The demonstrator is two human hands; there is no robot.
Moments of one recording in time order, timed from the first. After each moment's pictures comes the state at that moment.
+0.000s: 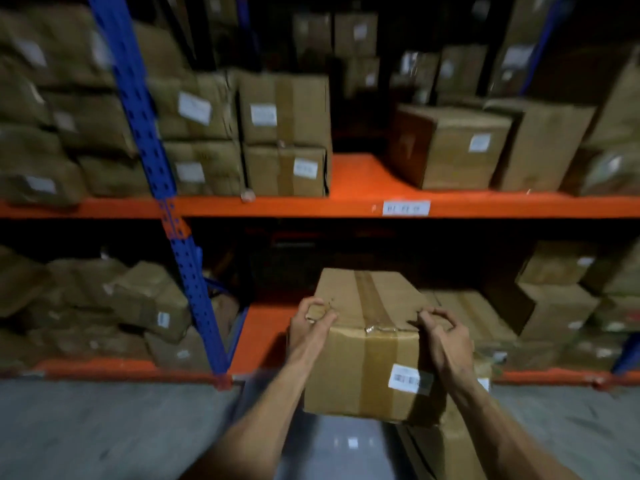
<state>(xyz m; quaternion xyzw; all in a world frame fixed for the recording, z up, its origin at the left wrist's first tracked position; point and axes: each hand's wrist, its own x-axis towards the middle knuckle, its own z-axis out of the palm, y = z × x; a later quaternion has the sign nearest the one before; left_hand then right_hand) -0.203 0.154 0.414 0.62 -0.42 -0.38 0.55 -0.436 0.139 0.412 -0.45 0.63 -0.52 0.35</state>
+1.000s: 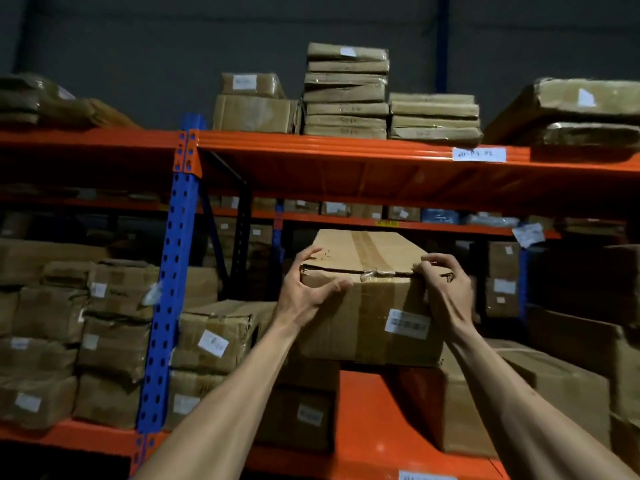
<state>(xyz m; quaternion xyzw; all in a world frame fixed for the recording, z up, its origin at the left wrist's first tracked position) -0.134 0.001 0.880 0.35 -0.63 -0.09 0.69 -0.380 -0.046 0.897 -0.60 0.31 -0.71 0.17</state>
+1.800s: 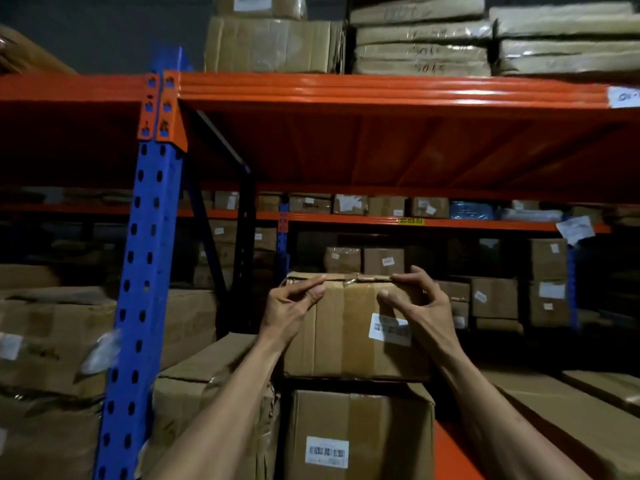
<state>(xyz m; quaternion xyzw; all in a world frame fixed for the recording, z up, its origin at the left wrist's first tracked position) 0.088 -0.303 0.886 0.30 -0.63 -0.13 0.70 -0.169 -0.358 0.882 -0.69 0.24 -0.67 0.13</state>
